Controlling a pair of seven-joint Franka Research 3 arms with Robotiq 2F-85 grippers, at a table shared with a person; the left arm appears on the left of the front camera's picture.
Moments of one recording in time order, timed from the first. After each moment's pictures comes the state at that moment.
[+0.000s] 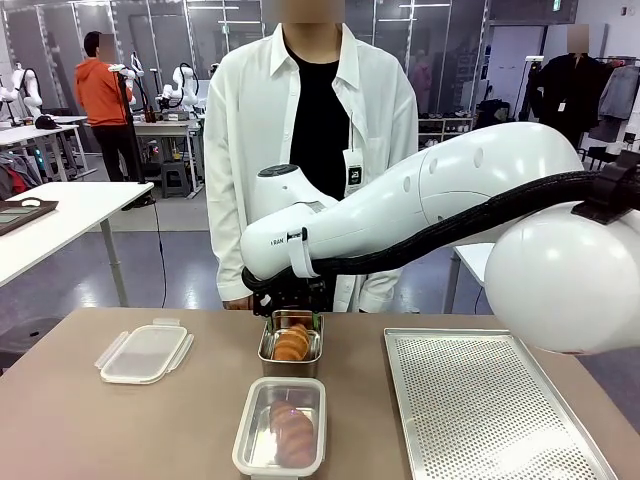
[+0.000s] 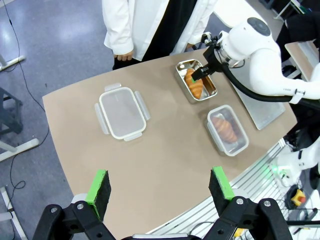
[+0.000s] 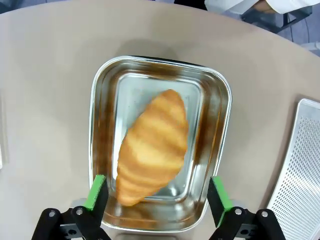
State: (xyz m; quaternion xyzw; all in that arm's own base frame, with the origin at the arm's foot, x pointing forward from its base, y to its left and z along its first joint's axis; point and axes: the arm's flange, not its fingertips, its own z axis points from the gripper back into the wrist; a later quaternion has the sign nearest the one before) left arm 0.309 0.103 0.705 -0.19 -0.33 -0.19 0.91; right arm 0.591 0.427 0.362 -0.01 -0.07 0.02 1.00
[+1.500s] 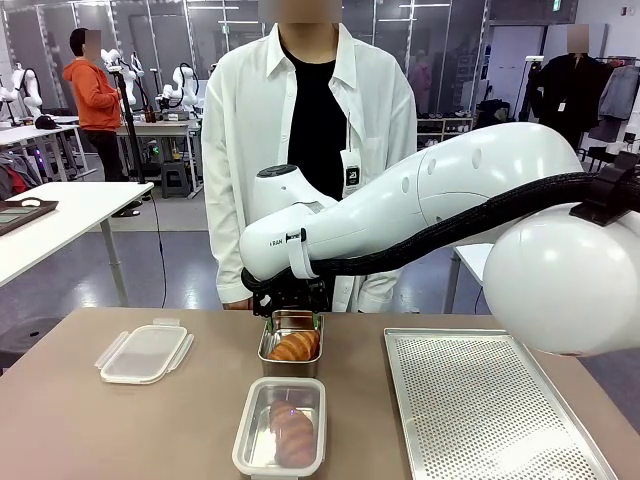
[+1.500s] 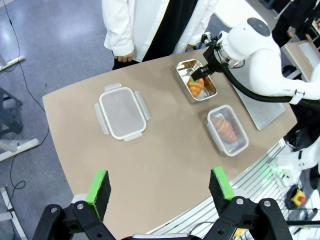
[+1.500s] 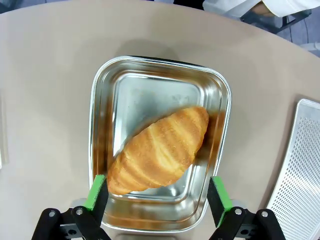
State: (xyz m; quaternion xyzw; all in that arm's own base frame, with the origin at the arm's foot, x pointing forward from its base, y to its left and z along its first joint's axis) left arm 0.309 0.103 0.705 -0.19 -0.33 -0.19 0.91; right arm 0.591 0.427 0.362 -0.02 -0.07 0.02 1.00
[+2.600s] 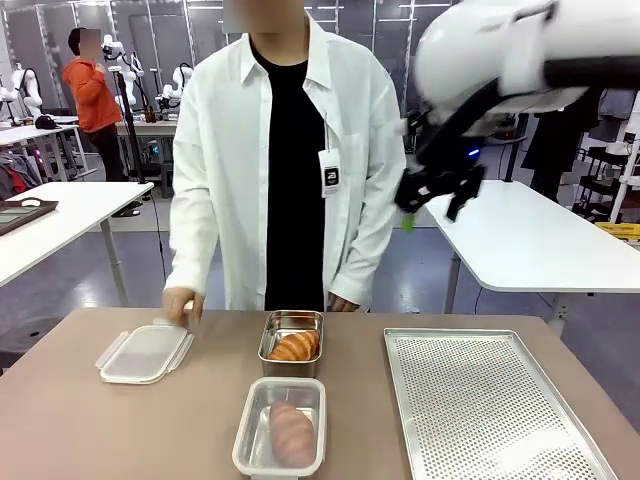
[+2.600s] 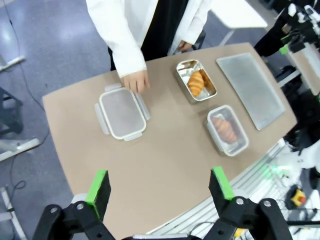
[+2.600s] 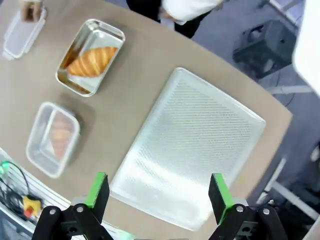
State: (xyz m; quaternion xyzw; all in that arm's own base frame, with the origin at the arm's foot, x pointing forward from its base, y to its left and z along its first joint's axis) left arm 0.309 0.104 0.705 -0.19 -0.33 -0.19 0.91; right arm 0.493 0.158 0.617 0.03 -0.14 0.22 0.97
